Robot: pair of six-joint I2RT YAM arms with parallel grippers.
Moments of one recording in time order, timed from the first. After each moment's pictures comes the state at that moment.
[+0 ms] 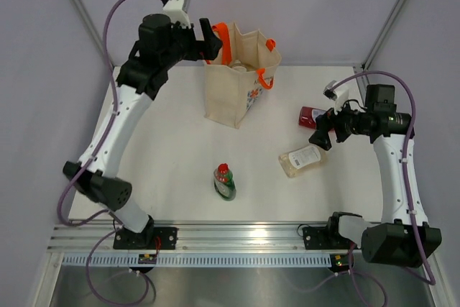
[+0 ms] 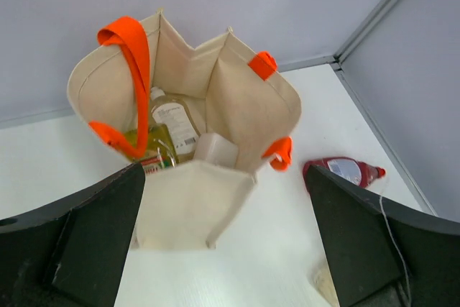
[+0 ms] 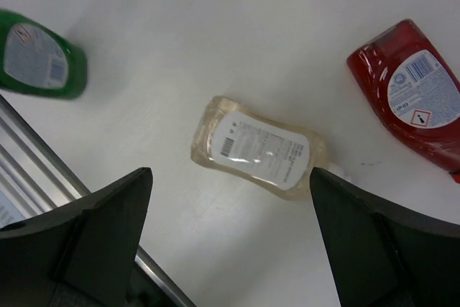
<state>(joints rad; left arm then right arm) -0.41 1.73 2.05 -0.53 0.10 -0.29 -0.12 1.14 1.25 -1.02 -0.72 -0.54</state>
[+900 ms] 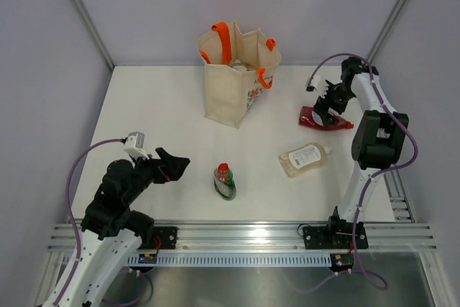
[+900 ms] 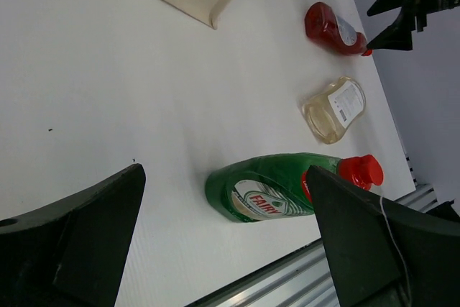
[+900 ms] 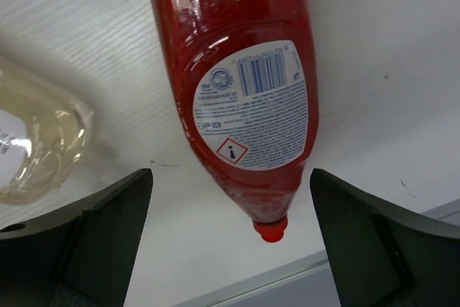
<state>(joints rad) -0.39 0.31 0.55 -0.55 0.12 -0.61 -0.12 2.00 1.73 -1.07 -0.33 -1.22</state>
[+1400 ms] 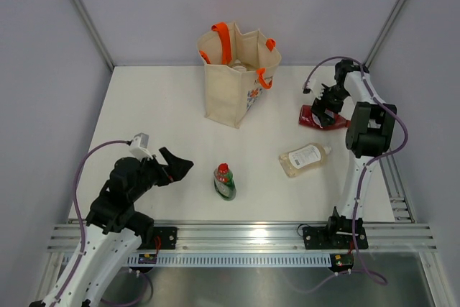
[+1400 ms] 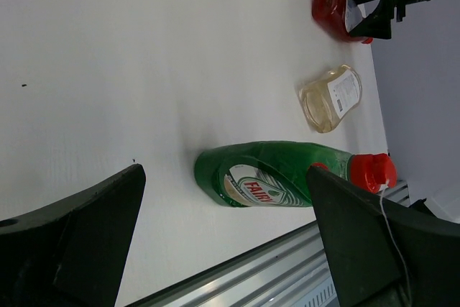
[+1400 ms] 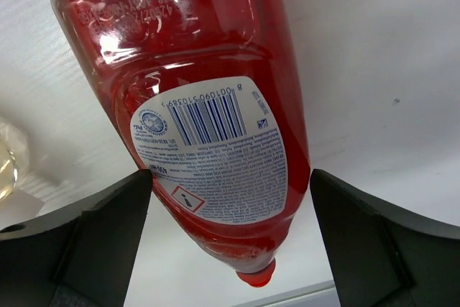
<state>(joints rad) -0.39 0.34 0.50 -0.56 0.15 -0.74 -0.11 2.23 1.89 -1.09 -0.27 -1.22</state>
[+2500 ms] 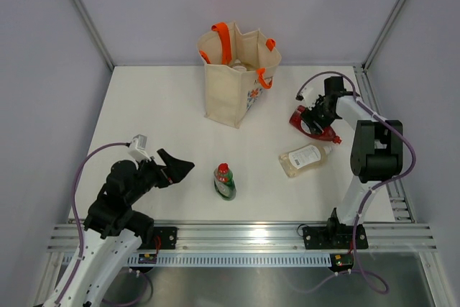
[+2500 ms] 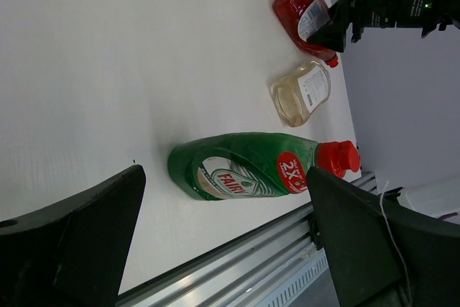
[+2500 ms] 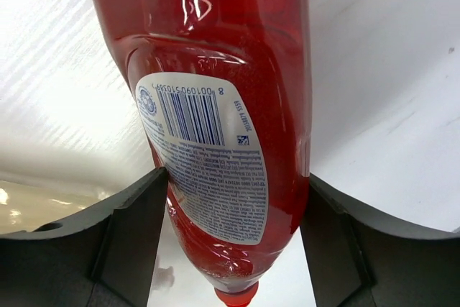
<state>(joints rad) -0.39 0.29 0.50 -0.57 0.21 -0.79 -0.01 1.88 1.33 -0.61 -0.19 -0.82</state>
